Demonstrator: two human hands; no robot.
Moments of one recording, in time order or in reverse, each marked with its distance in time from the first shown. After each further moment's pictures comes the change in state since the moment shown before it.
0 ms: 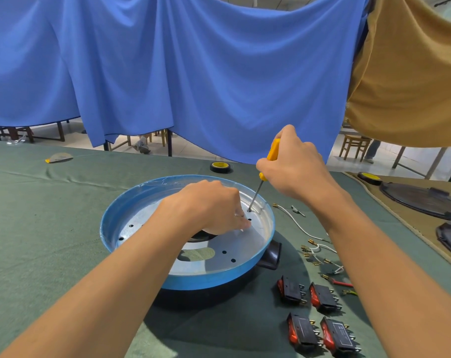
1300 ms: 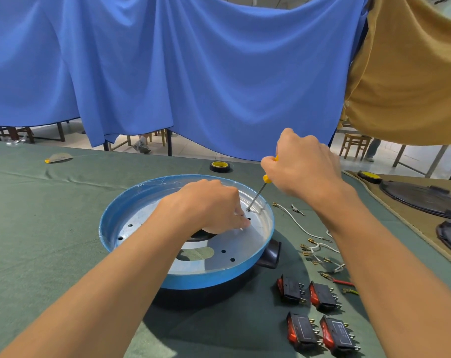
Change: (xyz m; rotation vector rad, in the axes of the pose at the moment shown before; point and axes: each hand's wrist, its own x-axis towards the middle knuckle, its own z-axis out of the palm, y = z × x) left_hand 0.000 0.002 -0.002 -0.006 -0.017 -0.001; right_hand -0.004 -0.001 -0.008 -0.303 0.073 -0.048
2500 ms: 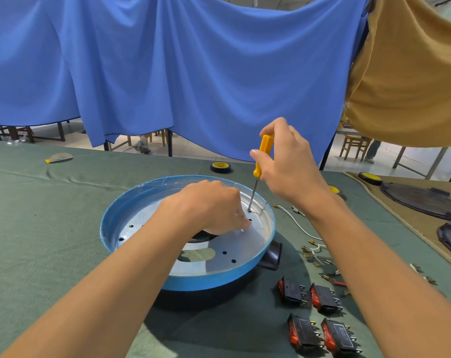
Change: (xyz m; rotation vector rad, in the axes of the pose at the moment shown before) left_hand 0.001 -0.001 -0.001 -0.001 -0.025 -0.028; right_hand -0.001 -0.008 0.013 0.531 0.063 -0.199
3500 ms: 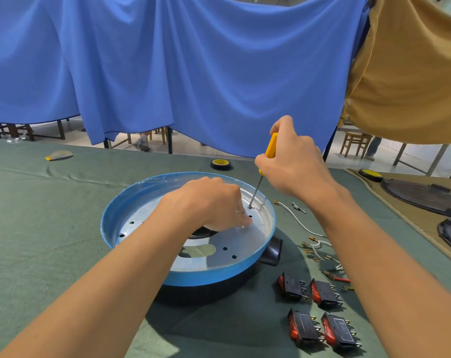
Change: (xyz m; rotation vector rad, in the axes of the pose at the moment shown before) left_hand -0.001 0.002 0.000 -0.006 0.011 0.005; right_hand 0.001 0.003 -0.004 -0.277 -0.021 0.152
